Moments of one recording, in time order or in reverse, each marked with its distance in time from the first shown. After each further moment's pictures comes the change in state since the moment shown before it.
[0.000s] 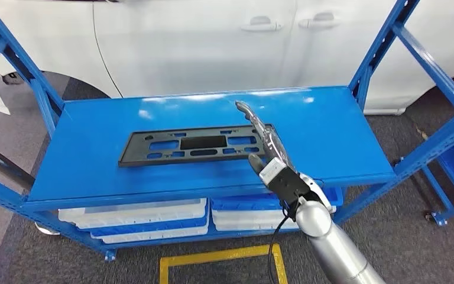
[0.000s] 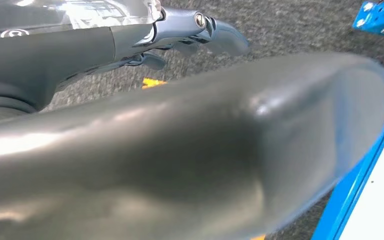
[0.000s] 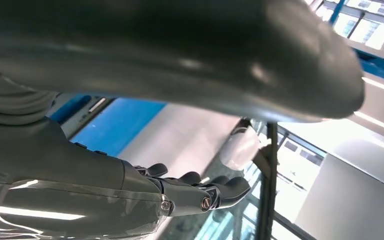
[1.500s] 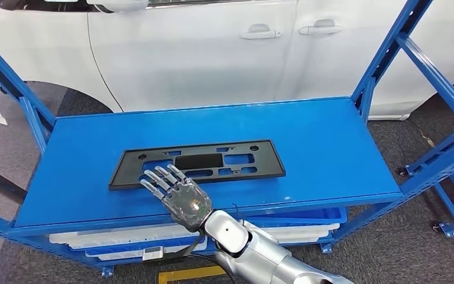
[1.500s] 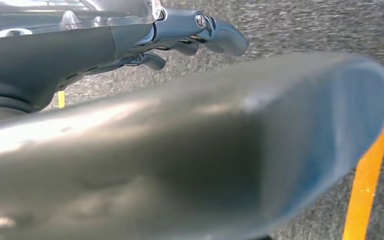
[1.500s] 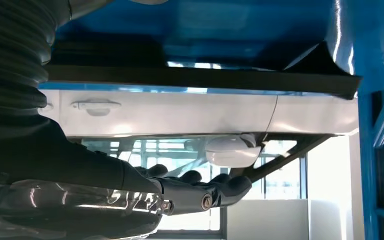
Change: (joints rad) left arm 0.005 0.010 -0.054 0.011 -0.145 0.095 0.285; right arm -0.201 0.307 0.553 0.747 0.986 -0.512 0.275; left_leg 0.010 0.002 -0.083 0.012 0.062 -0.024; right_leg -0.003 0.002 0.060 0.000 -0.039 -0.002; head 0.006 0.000
